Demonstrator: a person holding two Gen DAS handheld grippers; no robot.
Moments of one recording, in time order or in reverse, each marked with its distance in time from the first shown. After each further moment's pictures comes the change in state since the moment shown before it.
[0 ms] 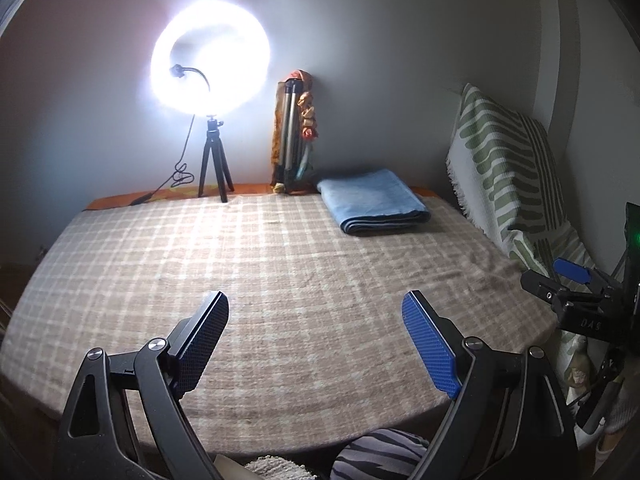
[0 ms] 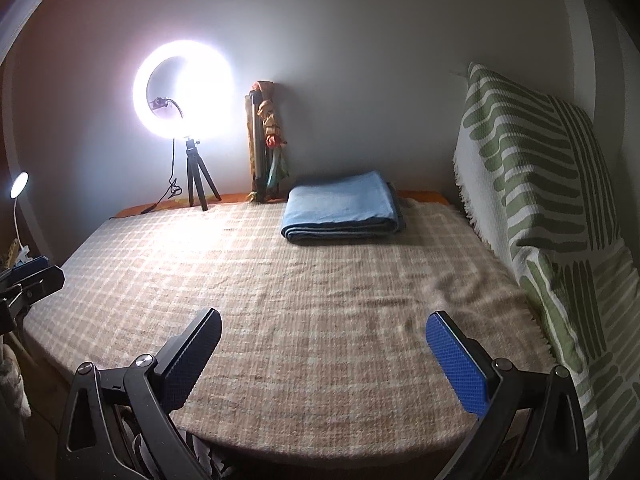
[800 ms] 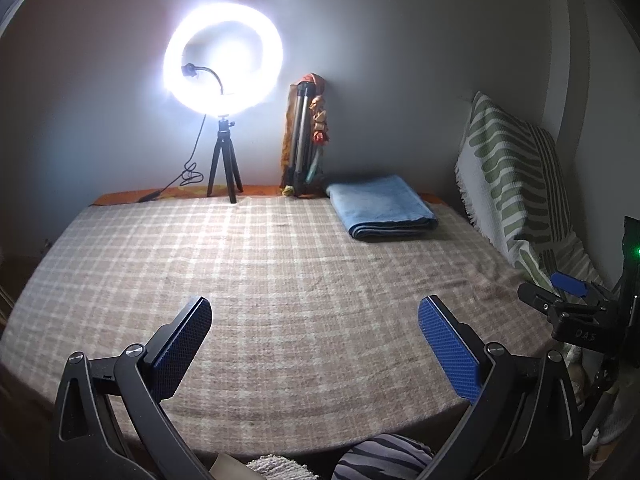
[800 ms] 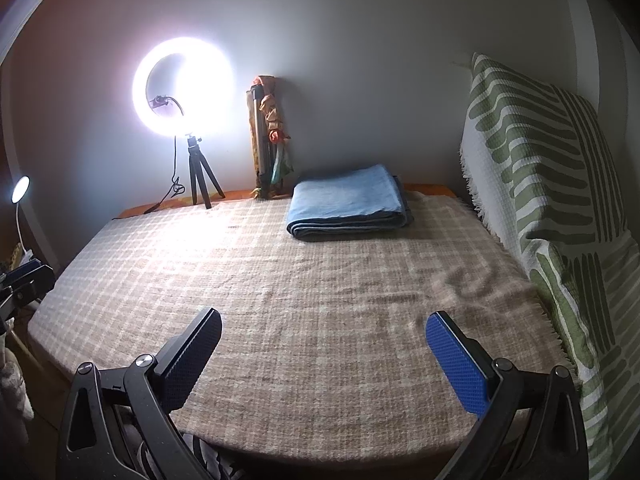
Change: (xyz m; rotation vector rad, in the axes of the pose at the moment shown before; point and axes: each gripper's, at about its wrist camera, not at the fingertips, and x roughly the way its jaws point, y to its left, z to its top) left arm -0.001 0.007 0.004 -0.039 -0.003 0.007; right arm 0.012 0.004 -0.001 0.010 0.013 0.023
